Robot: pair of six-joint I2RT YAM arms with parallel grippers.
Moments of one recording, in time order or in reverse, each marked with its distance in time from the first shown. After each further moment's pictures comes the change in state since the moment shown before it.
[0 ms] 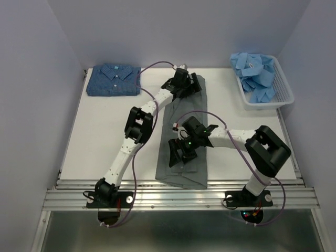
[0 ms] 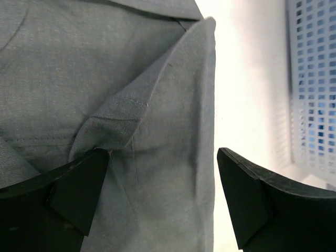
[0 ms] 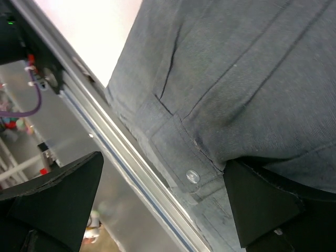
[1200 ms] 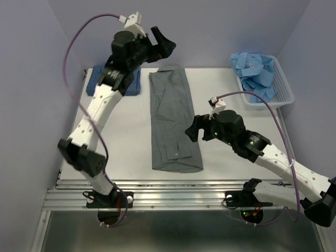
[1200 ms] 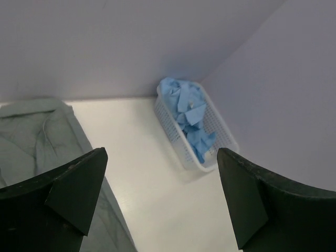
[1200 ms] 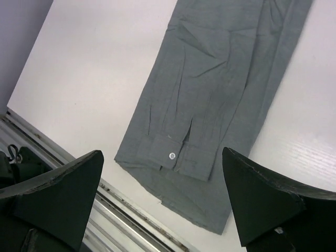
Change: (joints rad) left arm 0.130 -0.901 -0.428 0.010 0.063 0.137; right arm 0.028 -0.624 0.041 -0.022 0.692 0.003
